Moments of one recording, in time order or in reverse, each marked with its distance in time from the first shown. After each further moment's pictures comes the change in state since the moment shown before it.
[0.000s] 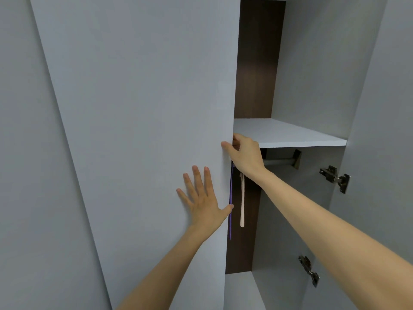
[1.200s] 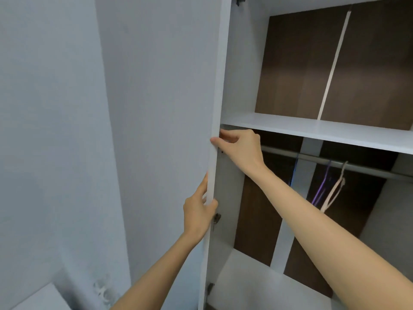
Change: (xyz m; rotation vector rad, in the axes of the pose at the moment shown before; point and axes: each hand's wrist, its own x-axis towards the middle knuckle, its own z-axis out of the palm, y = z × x) left_hand -0.278 -0.060 -0.186 -0.573 0.399 -0.444; right_hand -0.207 -0.207 -0.016 0.525 -0.415 -0.343
